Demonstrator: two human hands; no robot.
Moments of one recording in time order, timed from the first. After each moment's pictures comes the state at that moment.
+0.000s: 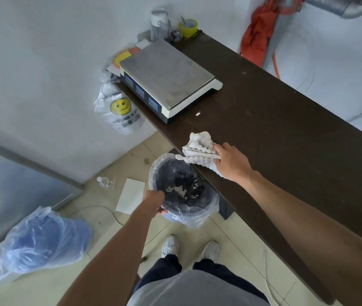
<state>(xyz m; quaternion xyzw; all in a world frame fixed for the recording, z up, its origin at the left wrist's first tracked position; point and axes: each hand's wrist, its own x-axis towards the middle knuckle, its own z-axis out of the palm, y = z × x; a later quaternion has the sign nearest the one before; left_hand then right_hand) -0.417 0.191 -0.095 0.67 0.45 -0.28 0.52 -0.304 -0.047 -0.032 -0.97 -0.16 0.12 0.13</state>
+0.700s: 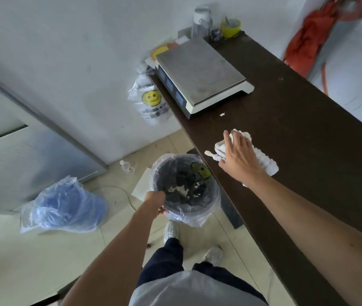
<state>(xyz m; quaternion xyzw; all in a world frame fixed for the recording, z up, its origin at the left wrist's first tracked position) -0.459 0.182 -0.098 0.62 0.54 -0.20 0.53 -0.288 -0.040 -0.029 -0.95 -0.31 0.00 0.01</state>
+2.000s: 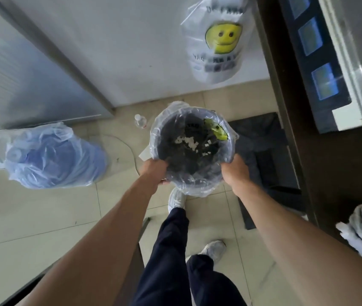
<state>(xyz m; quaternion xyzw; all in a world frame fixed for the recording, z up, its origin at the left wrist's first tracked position) -0.389 0.421 -0.267 0.48 0.62 -0.15 0.60 -0.253 0.237 -0.270 -0.89 0.08 0.38 0.25</state>
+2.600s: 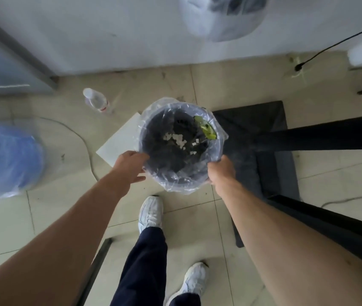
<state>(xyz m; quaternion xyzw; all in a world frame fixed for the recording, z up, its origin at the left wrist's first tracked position) -0.340 0.453 -0.503 0.47 0.59 -0.16 0.64 -0.198 0.256 -0.536 -0.90 0.16 0.35 0.21</state>
